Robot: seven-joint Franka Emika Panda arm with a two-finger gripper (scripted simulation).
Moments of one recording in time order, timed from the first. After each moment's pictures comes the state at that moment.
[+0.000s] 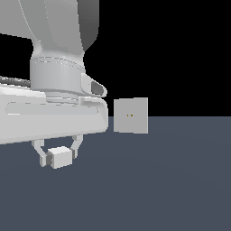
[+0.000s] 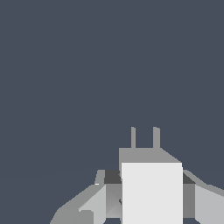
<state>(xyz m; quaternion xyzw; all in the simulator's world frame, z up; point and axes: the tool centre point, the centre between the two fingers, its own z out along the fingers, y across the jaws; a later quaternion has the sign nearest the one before) -0.089 0.102 0.025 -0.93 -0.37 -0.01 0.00</state>
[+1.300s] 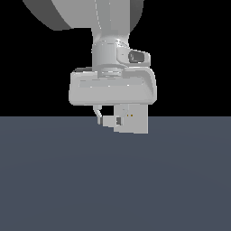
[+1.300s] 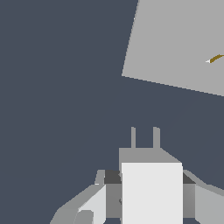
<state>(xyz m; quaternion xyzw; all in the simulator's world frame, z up) -0.030 0.010 0.087 -1.00 0.10 -0.01 0.00</state>
